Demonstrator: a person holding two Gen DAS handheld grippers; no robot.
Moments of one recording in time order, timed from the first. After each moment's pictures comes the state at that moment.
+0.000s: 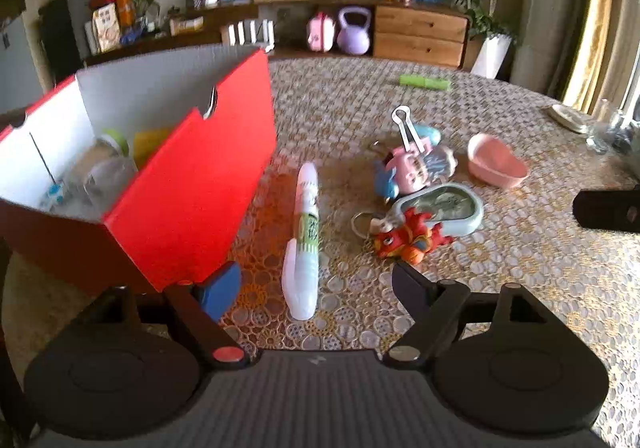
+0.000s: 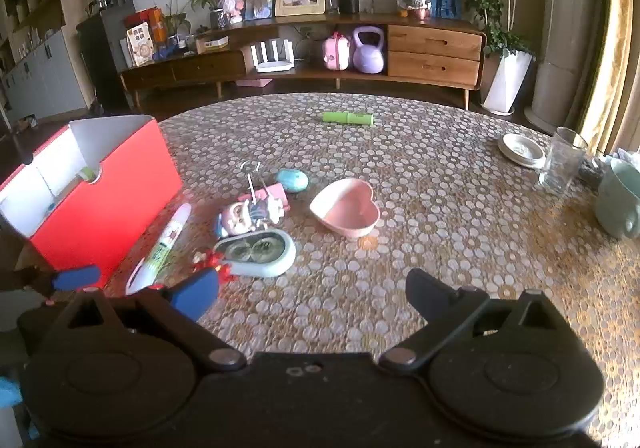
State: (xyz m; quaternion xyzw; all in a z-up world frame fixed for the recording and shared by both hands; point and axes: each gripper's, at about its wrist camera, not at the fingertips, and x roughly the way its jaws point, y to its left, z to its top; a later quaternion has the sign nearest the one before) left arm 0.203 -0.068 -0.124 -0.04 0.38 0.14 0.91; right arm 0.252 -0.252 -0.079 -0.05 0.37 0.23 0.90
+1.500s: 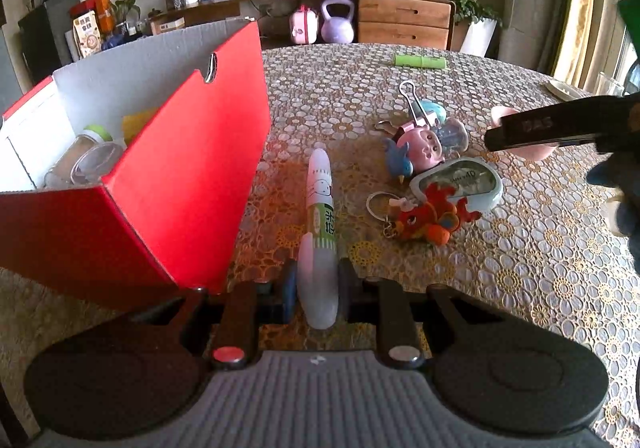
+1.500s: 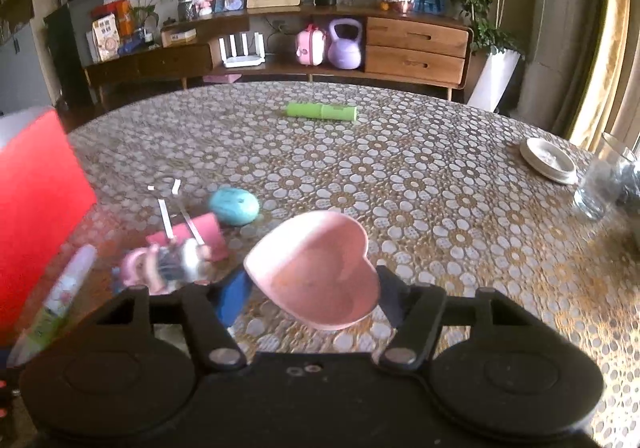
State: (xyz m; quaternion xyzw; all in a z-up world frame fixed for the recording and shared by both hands) left arm 0.208 -0.055 -0.143 -0.02 0.39 0.11 0.91; right arm 0.332 -0.219 -0.135 -0.05 0.37 0.19 0.91
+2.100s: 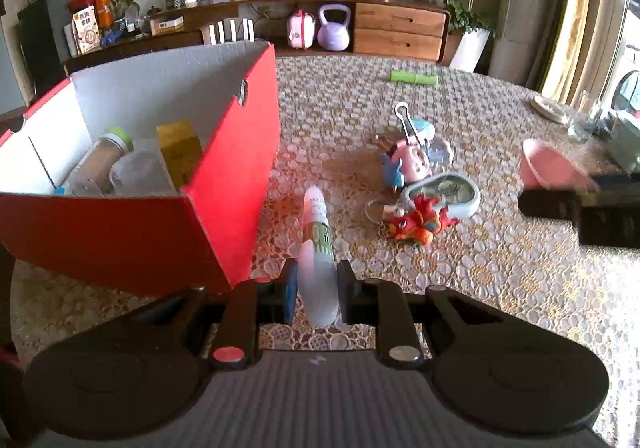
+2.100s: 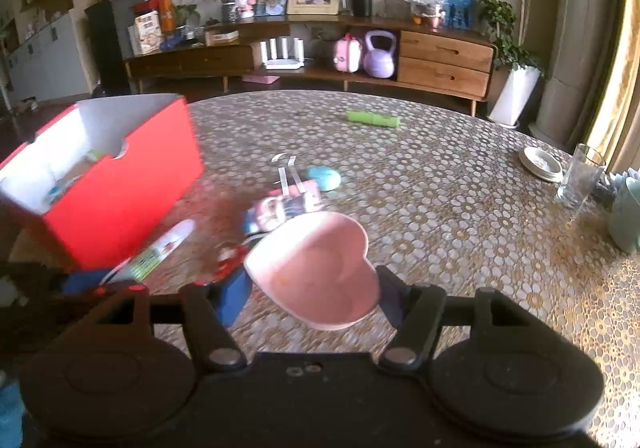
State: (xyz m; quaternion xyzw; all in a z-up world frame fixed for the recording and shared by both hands) left arm 0.180 -0.047 -0.110 -0.04 0.38 0.10 0.92; right arm 0.218 -0.212 -0.077 -0.08 0.36 0.23 0.90
